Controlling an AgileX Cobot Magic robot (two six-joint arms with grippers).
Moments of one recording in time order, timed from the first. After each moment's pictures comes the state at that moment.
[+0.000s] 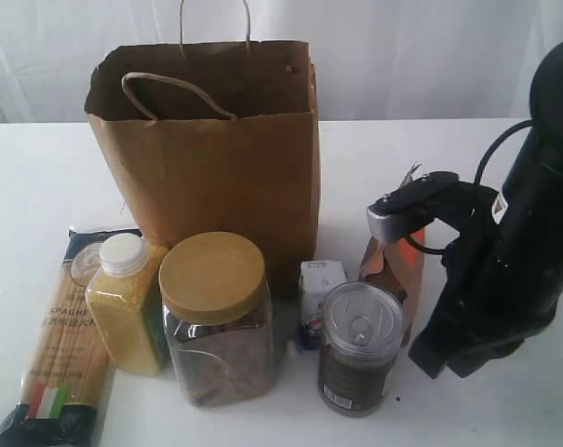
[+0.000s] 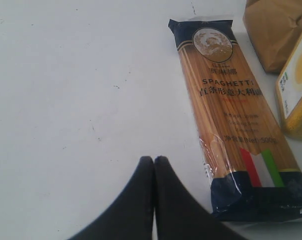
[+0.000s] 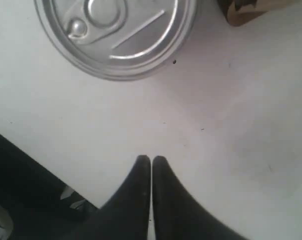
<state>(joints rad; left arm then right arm) -0.09 0.00 0.02 0.01 0.52 -0.05 0.49 1.38 -0.98 0.14 1.21 -0.26</state>
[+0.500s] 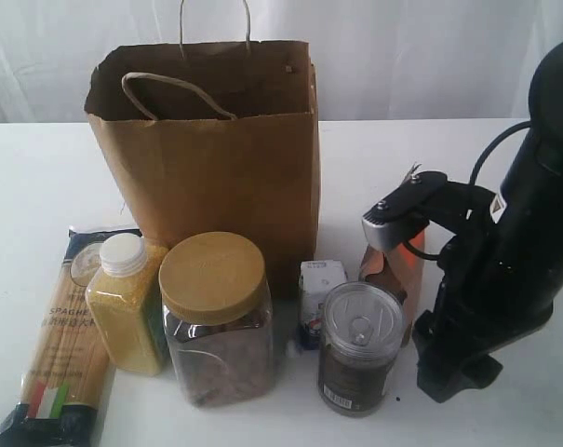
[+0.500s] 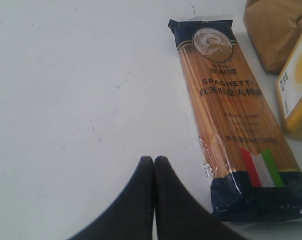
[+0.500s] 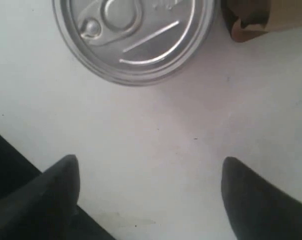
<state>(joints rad) -0.09 0.00 0.02 0.01 0.52 -0.05 0.49 1.38 -0.98 0.14 1.19 -0.37</state>
